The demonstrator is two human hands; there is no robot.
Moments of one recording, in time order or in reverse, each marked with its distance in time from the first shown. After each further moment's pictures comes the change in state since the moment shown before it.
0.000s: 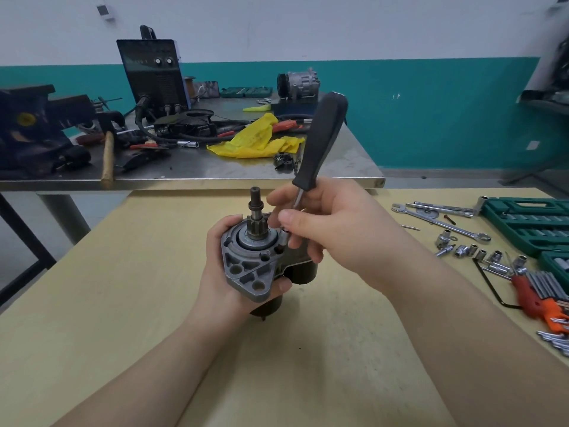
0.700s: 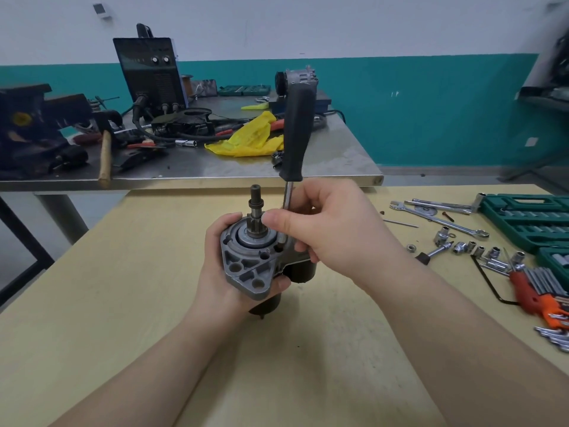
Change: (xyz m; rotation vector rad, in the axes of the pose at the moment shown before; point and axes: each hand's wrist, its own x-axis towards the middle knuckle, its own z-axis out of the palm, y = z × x) left_hand 0.000 0.000 0.003 0.030 -0.021 -0.002; right_hand 0.001 0.005 0.007 -0.098 0.143 0.015
